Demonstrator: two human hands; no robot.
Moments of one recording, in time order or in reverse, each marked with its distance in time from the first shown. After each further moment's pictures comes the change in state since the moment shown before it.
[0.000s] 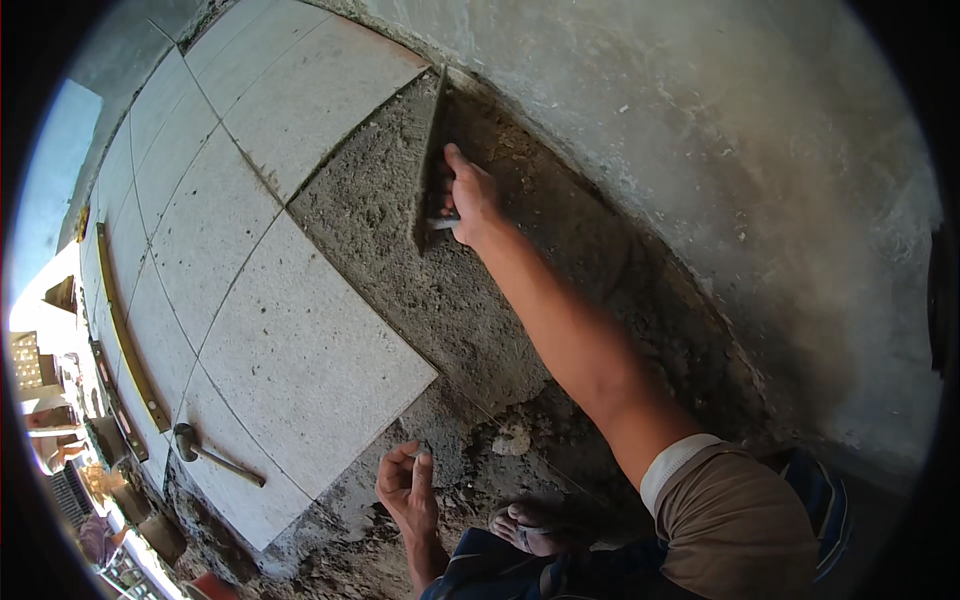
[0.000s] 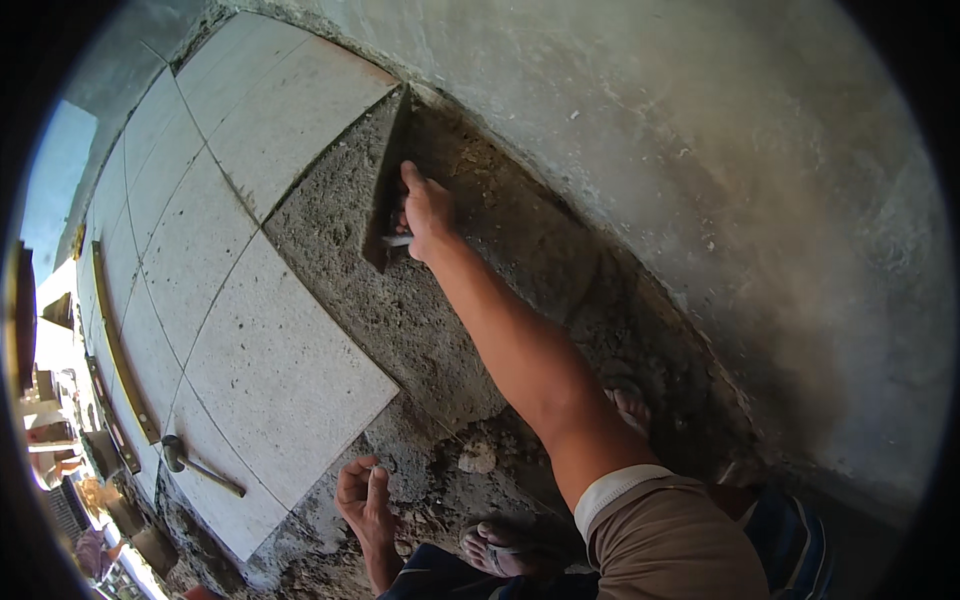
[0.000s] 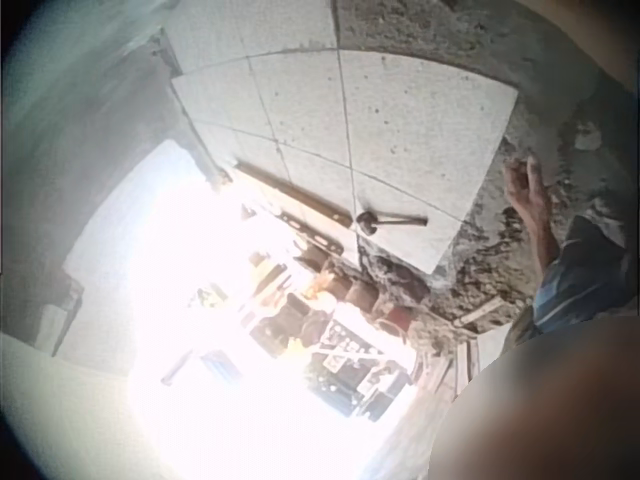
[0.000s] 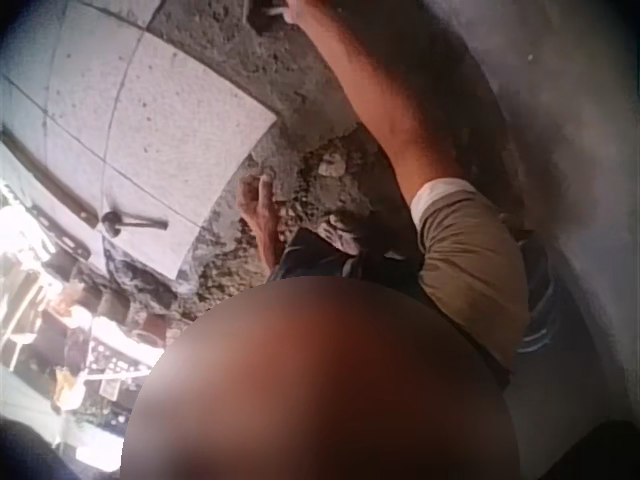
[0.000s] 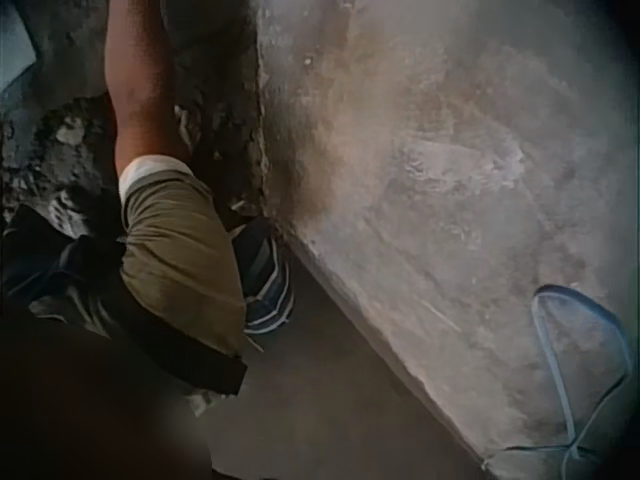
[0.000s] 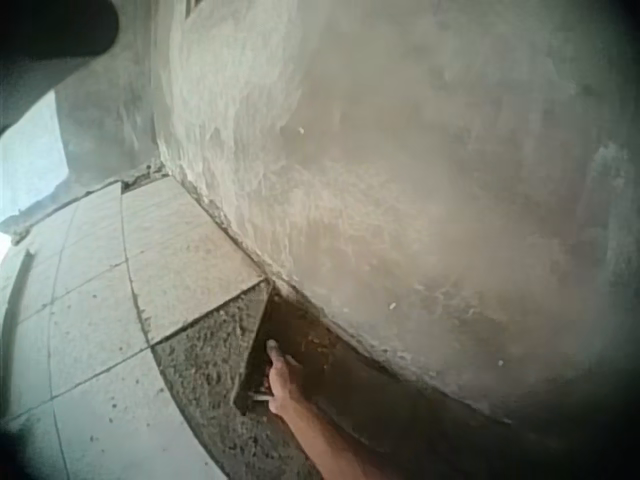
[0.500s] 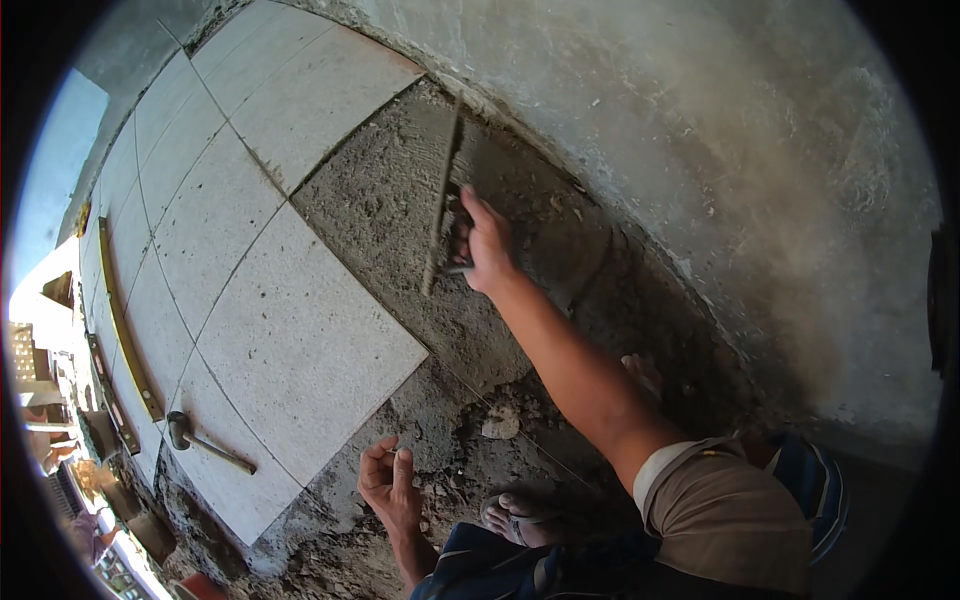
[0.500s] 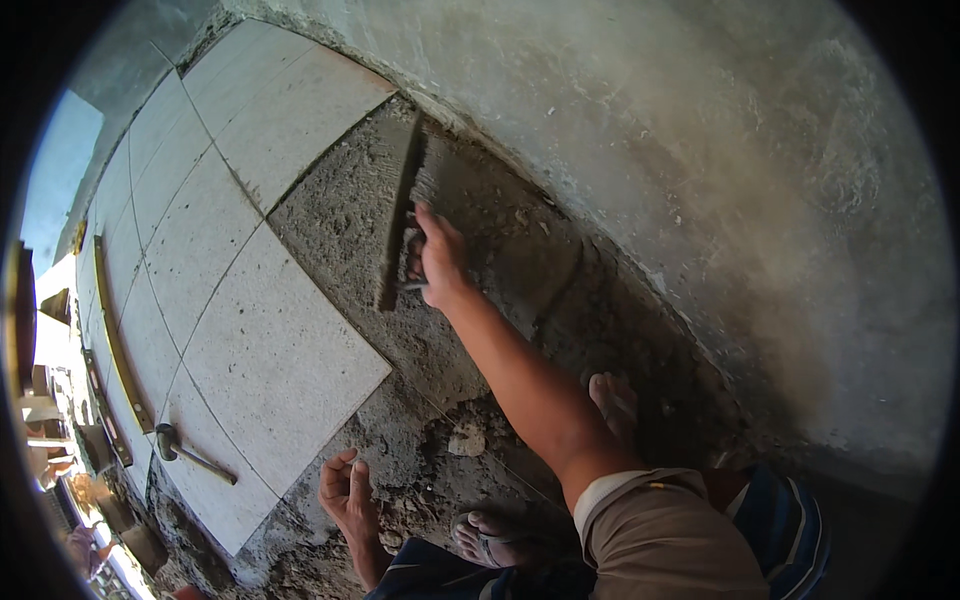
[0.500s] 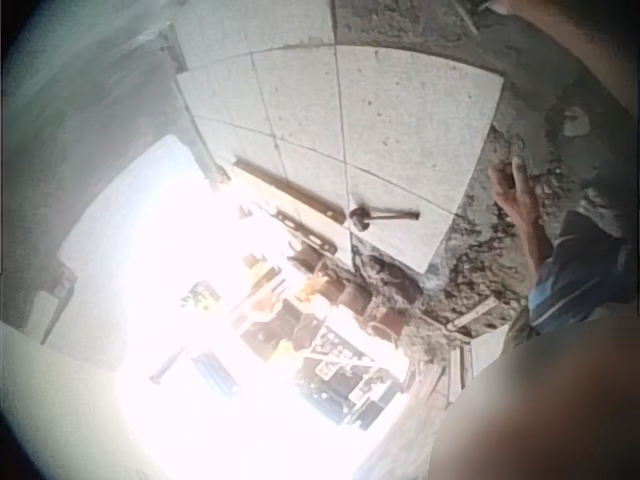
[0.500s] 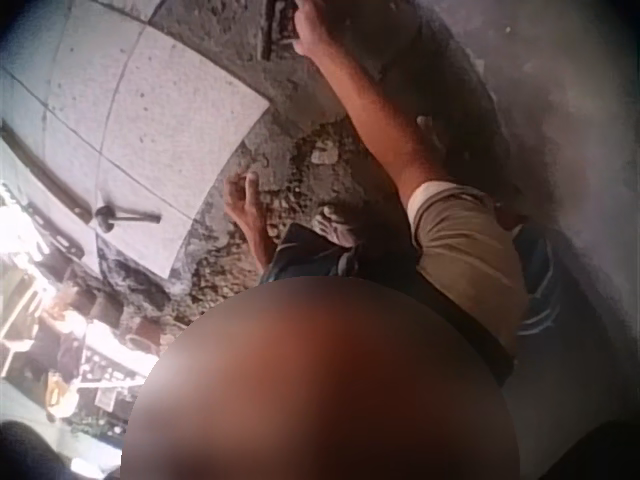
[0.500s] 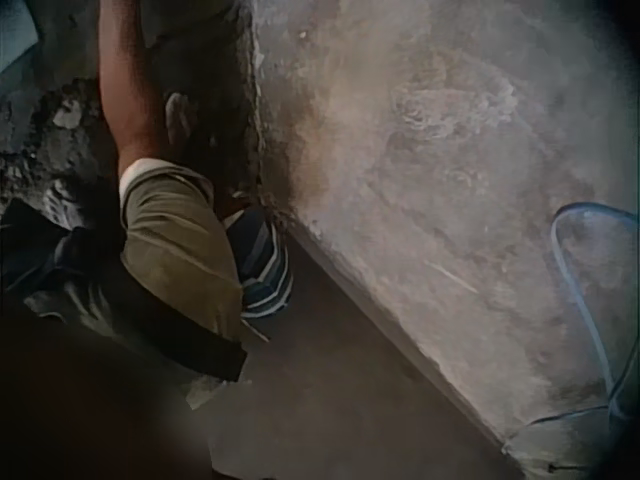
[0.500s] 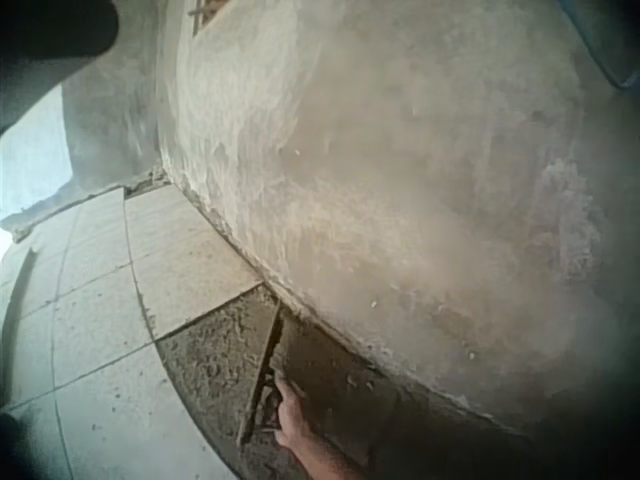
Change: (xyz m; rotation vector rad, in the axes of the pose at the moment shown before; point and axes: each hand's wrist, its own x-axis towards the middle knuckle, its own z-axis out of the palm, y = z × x) left_hand -0.022 -0.004 -0.023 0.006 0.005 0.105; right_hand -0.088 0.014 -0.051 0.109 -0.113 -0.059
